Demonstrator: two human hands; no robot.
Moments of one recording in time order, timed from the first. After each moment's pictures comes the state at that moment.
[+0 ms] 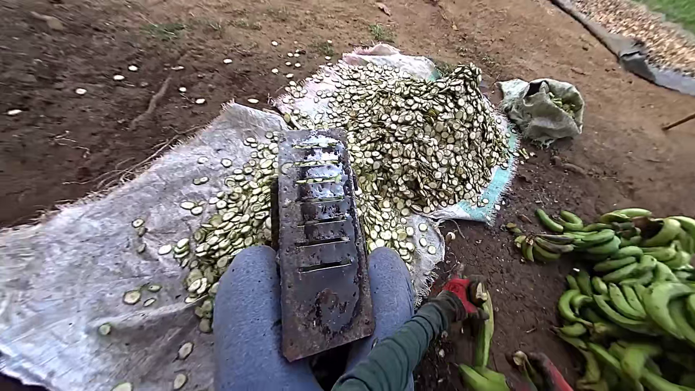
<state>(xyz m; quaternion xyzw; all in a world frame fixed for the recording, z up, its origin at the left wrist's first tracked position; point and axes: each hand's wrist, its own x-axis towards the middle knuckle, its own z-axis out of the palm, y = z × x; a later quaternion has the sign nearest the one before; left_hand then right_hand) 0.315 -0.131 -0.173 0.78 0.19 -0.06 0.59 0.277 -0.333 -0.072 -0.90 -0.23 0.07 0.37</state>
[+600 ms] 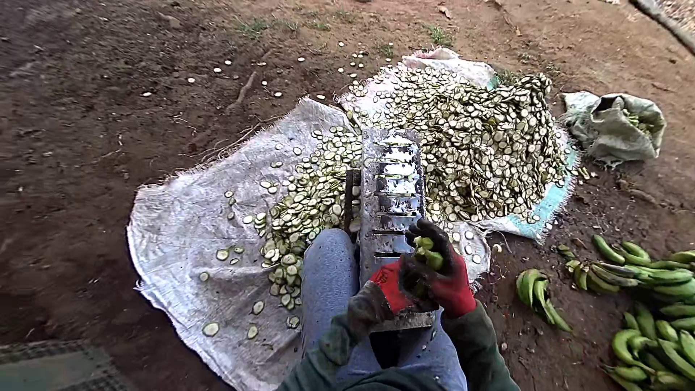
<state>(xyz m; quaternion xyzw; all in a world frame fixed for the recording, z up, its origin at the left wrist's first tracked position) 0.019 -0.004 -0.079 0.76 0.31 0.15 0.55 0.161 -0.057 -0.067 -0.54 -0.52 0.29 0.59</state>
